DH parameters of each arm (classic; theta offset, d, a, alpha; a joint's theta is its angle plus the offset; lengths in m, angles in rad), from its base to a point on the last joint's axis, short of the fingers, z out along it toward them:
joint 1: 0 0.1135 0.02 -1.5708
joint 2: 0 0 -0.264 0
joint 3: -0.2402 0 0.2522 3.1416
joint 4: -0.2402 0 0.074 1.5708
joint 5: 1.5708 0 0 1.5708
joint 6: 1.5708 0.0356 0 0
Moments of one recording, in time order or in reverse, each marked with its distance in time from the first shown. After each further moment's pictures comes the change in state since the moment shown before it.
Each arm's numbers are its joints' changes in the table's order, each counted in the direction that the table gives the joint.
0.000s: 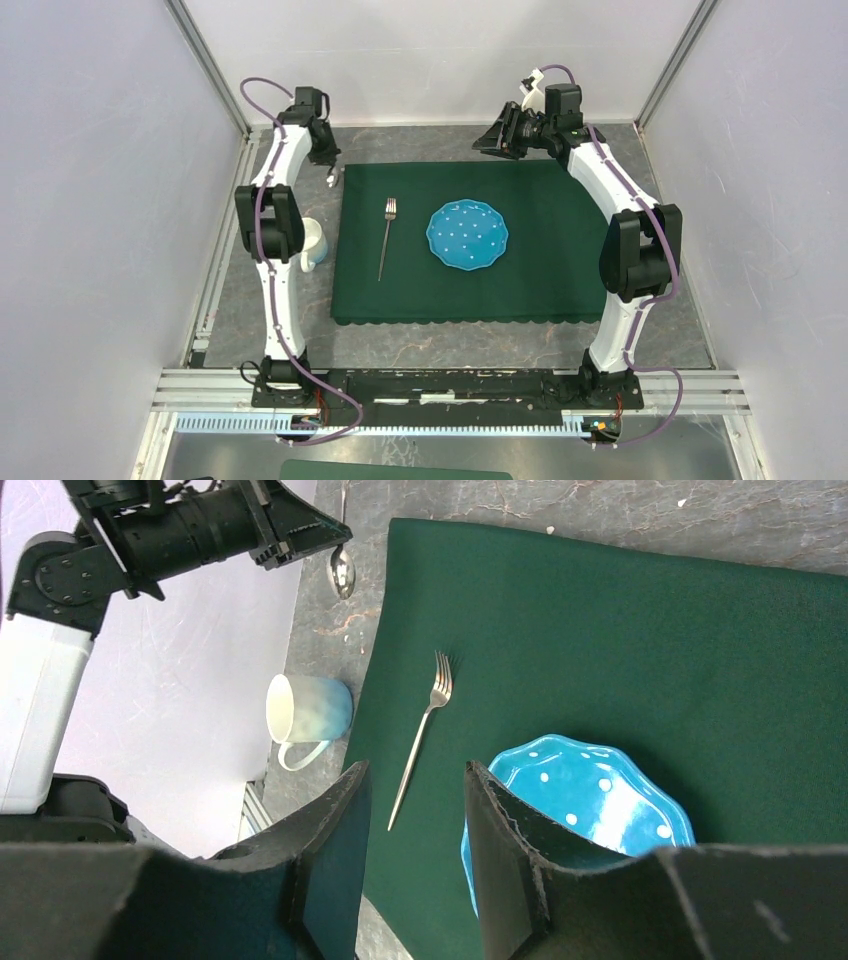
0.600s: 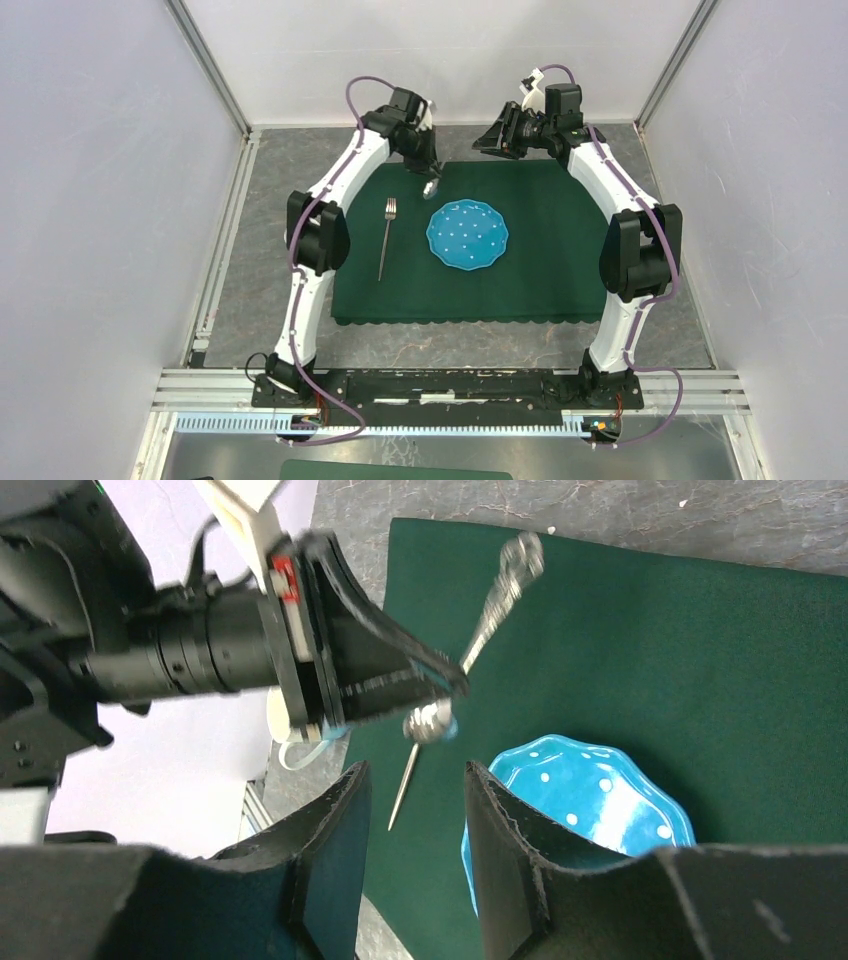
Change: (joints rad) left arm -0.391 -0.010 -0.133 -0.055 0.371 -0.077; right arm 0.000 0.000 0.000 0.002 -0.003 0.000
